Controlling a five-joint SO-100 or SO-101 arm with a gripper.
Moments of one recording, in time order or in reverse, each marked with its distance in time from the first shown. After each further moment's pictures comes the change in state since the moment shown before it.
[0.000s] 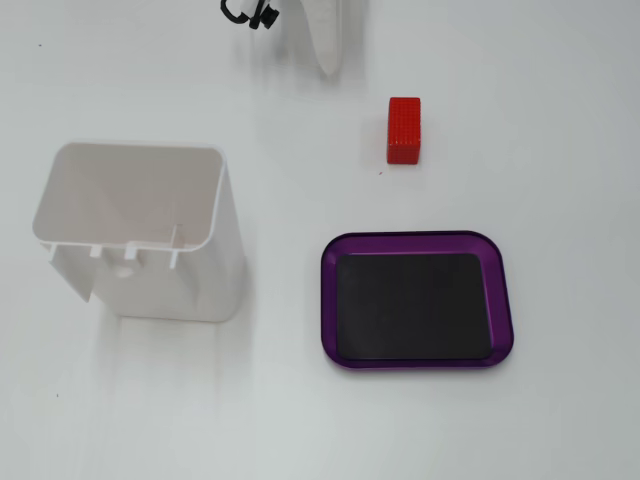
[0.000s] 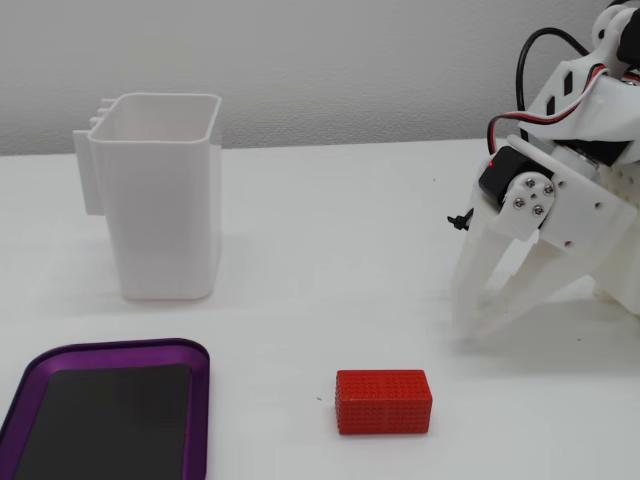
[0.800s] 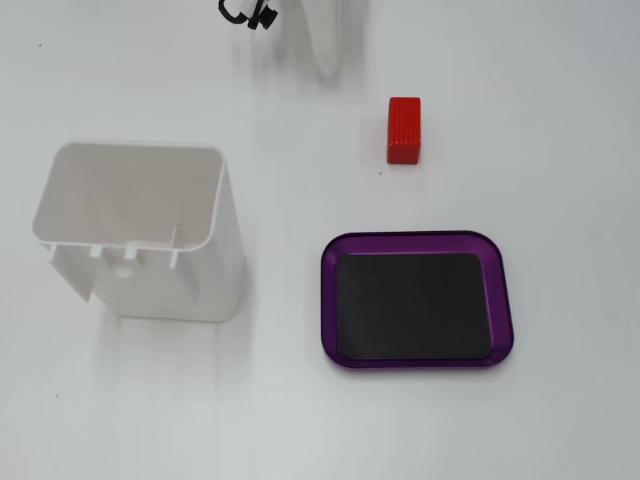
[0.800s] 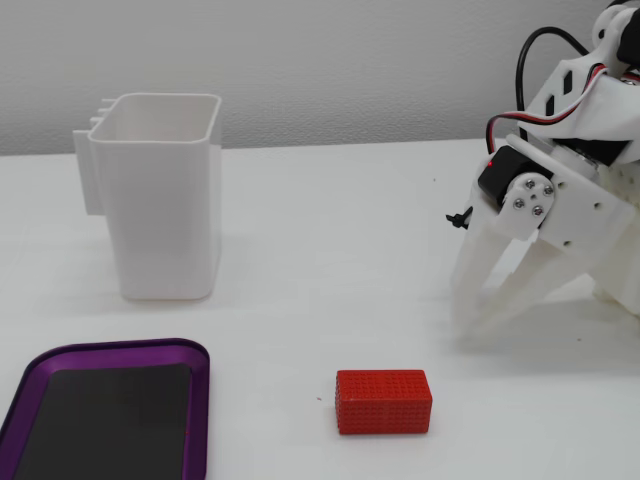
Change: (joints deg) arm -0.2 -0.4 -0.3 -2.9 0.0
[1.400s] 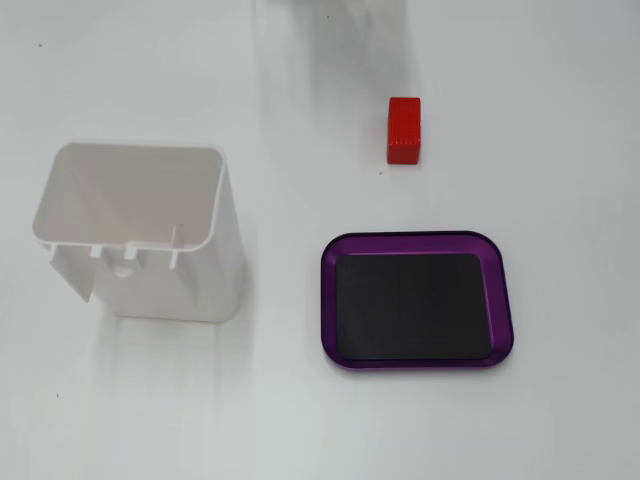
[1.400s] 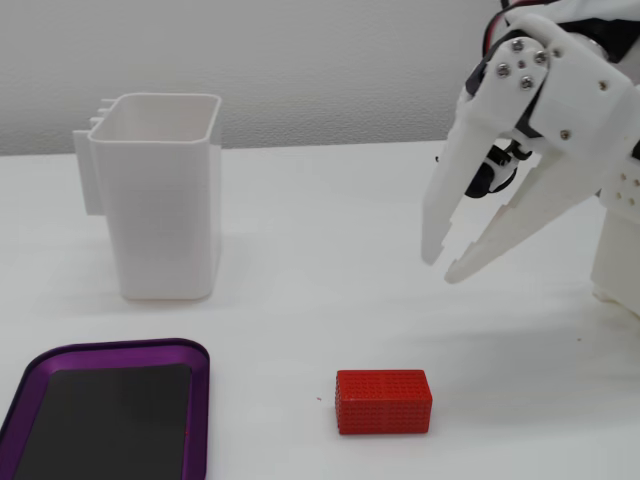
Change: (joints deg) arm -13.3 -42.0 -35.0 -11.1 28.7
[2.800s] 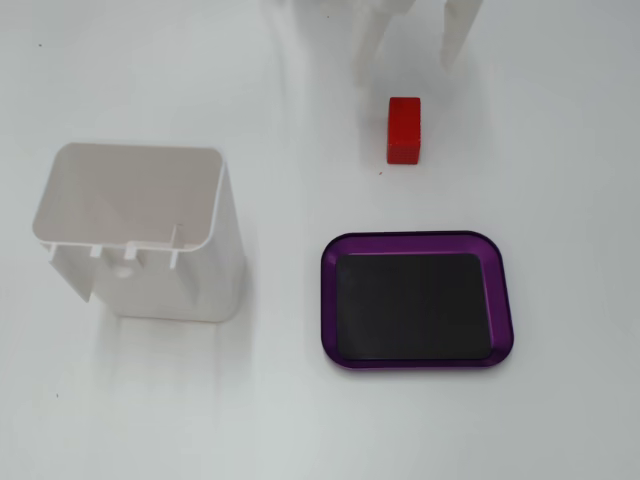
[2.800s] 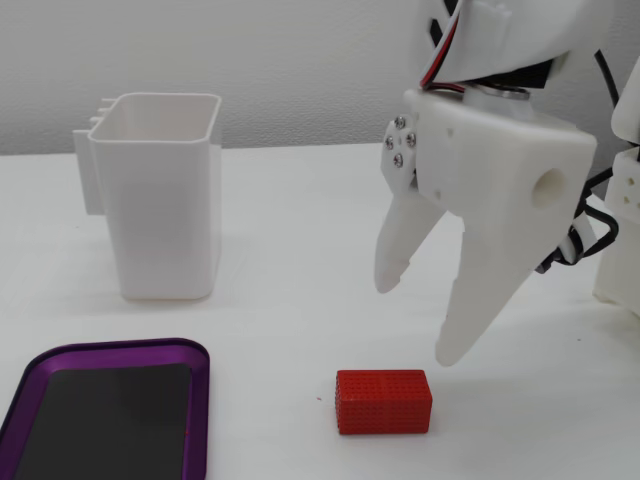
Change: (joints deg) arm -5.9 -38.9 -27.0 9.6 59.9
